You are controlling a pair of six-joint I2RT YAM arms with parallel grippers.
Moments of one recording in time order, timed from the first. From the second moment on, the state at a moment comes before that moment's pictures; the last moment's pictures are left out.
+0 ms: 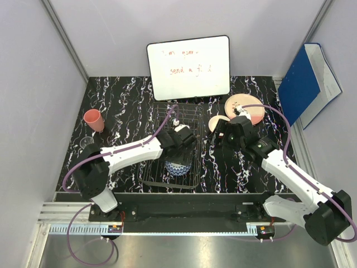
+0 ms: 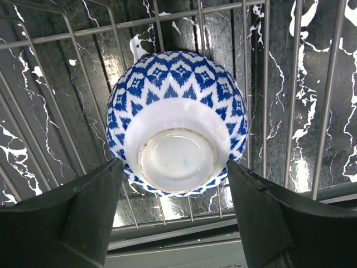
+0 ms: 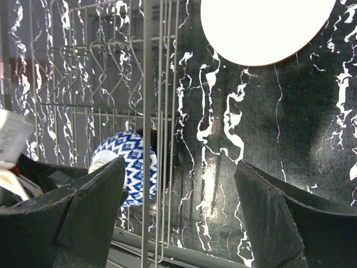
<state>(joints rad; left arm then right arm) -0.97 1.62 1.18 -0.78 -0.24 -0.70 0.56 1.07 0.85 -0.46 0.11 0.75</state>
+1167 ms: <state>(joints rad) -0.95 1.64 1.22 -0.78 -0.29 -0.67 0.56 1.09 0.84 -0.44 0.10 0.75</state>
